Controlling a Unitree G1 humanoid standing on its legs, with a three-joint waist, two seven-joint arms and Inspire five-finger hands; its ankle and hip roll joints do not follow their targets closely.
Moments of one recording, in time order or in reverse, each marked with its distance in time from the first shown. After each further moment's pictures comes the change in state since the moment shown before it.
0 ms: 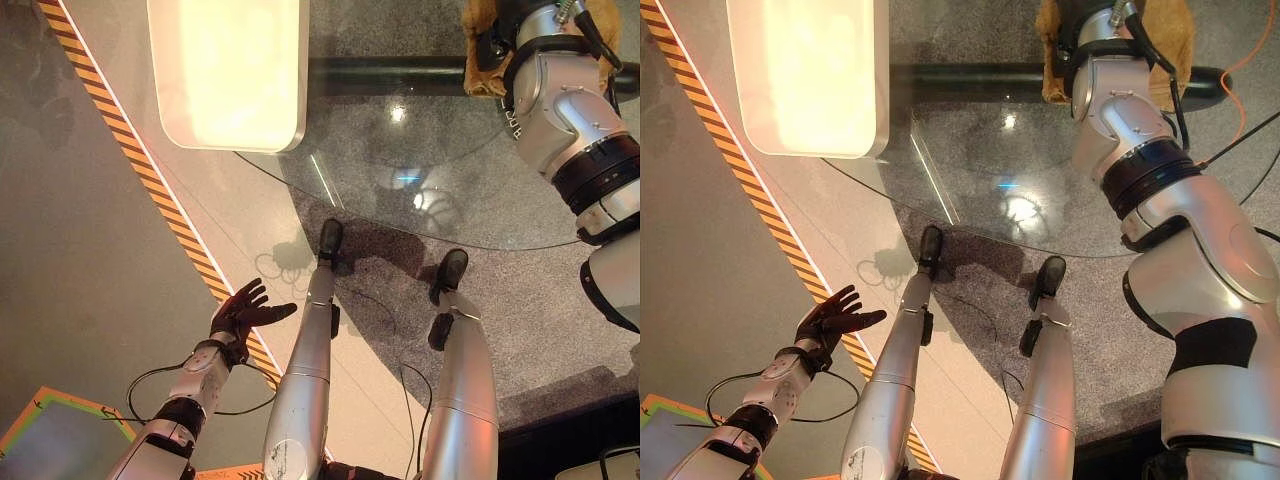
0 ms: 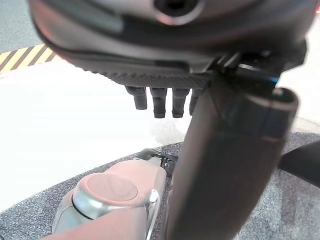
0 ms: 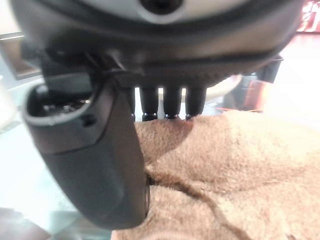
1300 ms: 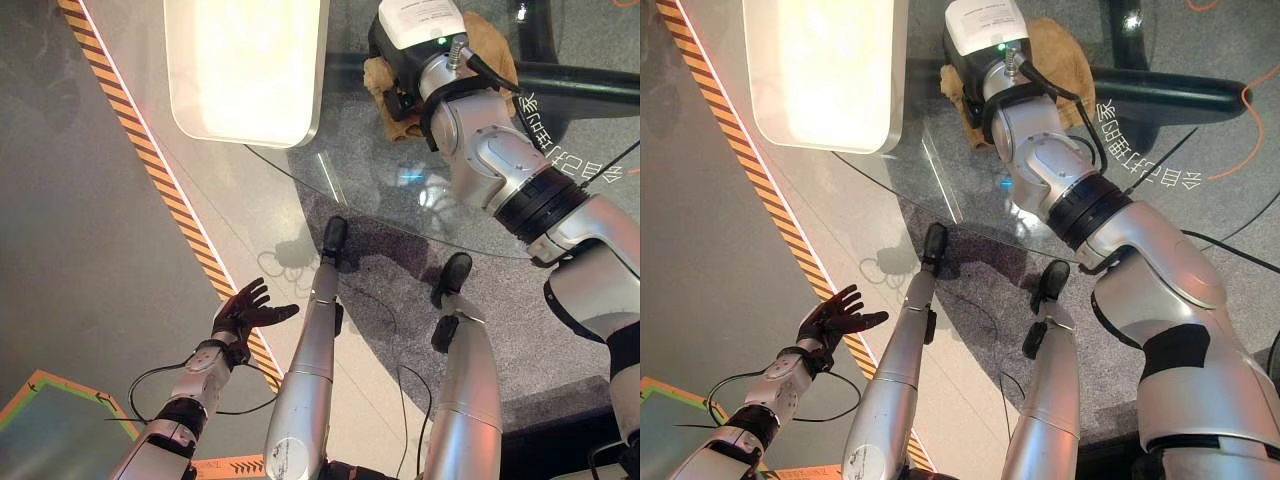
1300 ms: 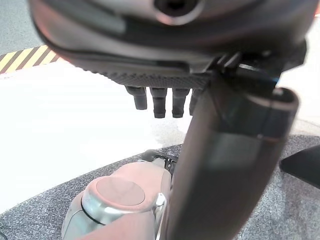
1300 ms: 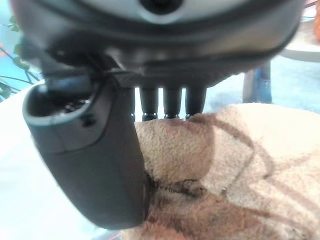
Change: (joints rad) left arm 0.000 -0.009 0.004 0.000 0.033 -0.009 -0.004; right arm 0.089 0.106 0.019 -0.224 -0.087 -0.012 0.125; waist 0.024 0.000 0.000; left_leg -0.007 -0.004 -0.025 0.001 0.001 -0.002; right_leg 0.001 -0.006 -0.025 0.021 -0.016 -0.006
